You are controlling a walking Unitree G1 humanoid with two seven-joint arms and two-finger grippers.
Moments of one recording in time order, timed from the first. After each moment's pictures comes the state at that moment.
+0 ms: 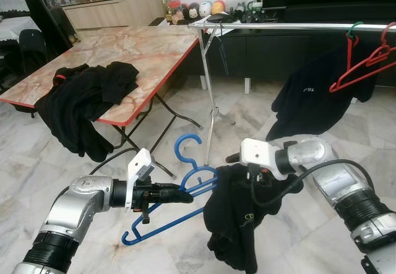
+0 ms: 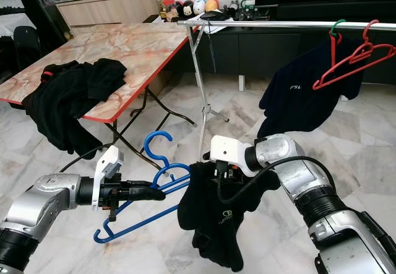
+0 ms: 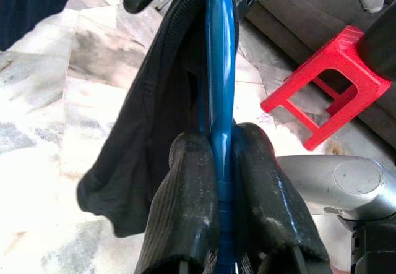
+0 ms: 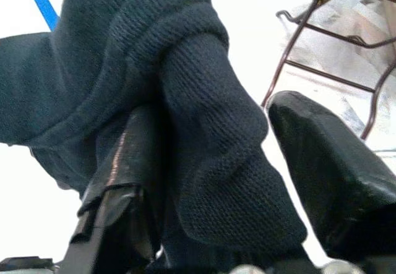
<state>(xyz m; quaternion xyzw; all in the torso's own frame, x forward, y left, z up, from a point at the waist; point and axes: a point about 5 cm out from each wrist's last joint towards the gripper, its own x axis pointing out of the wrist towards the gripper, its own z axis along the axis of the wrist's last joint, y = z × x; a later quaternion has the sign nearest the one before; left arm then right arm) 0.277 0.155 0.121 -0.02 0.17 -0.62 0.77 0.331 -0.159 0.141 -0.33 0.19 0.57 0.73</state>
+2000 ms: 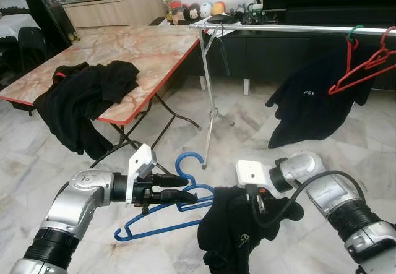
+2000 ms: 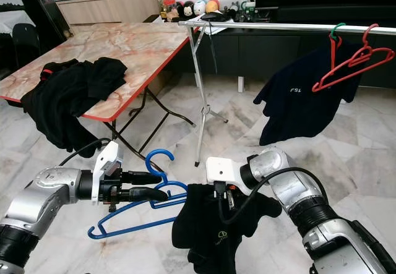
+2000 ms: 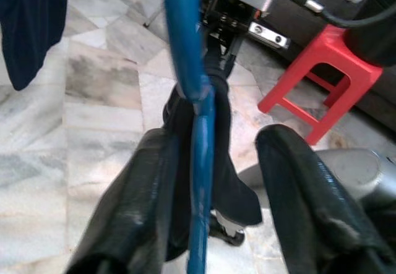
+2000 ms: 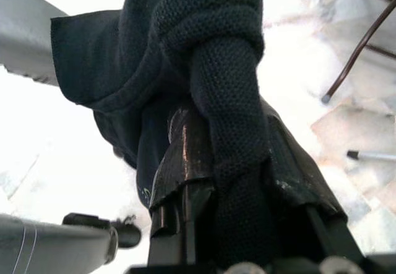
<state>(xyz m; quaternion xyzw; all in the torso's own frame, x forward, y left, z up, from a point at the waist) 0.277 0.156 0.130 0.02 0.14 -0.64 0.75 0.313 -0.155 0.106 -0.31 0.25 0.63 0.66</state>
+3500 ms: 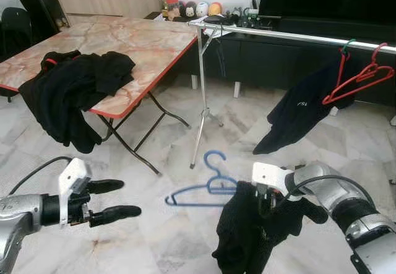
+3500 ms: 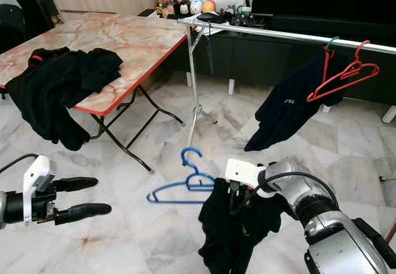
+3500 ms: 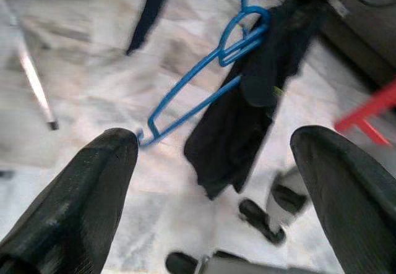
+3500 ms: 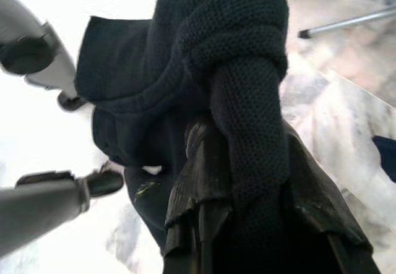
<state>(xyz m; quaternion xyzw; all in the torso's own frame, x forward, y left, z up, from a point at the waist) 0.239 0.256 0.126 0.04 0.18 -0.46 0.87 0.330 -0.204 0.071 -0.35 0.33 0.44 0.76</state>
